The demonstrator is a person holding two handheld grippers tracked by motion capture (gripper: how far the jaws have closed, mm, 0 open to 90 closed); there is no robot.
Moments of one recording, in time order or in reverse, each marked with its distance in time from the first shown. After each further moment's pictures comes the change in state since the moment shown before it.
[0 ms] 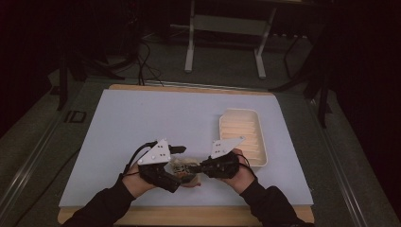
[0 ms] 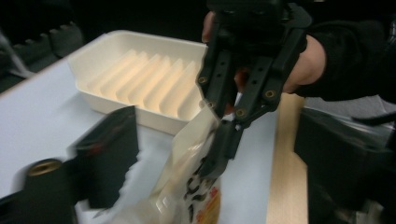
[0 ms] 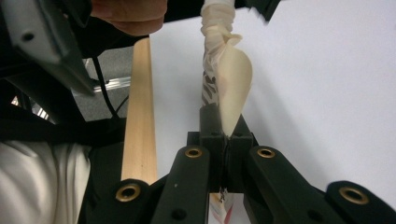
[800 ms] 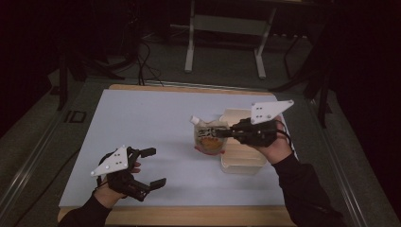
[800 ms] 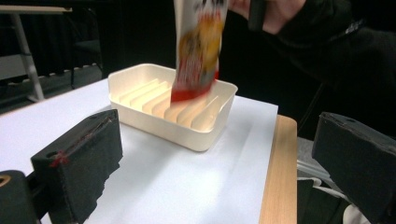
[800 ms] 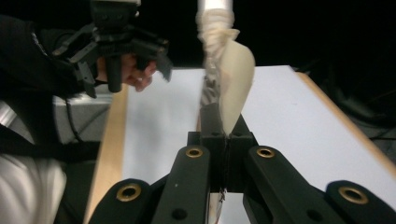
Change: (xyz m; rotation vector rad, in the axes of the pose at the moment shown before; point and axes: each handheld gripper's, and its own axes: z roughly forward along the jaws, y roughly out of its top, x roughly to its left) left arm 0.011 -0.064 -0.044 -0.169 -0.015 -0.108; right arm -0.024 0.069 -0.115 -0.087 -0.123 -0.172
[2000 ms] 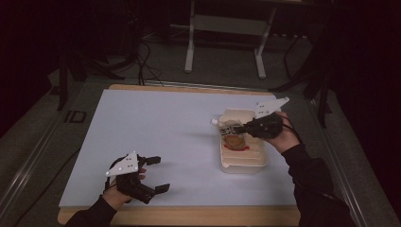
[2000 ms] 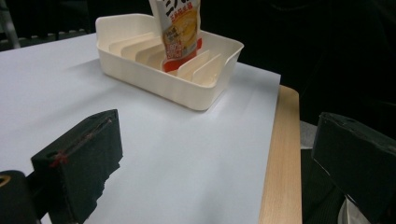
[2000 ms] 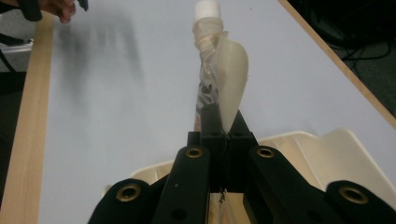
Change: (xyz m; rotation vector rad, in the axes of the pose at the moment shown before) left arm 0.010 -0.032 0.015 0.087 -0.014 -0.050; right arm -0.063 -0.075 0.000 0.233 -0.069 0.084
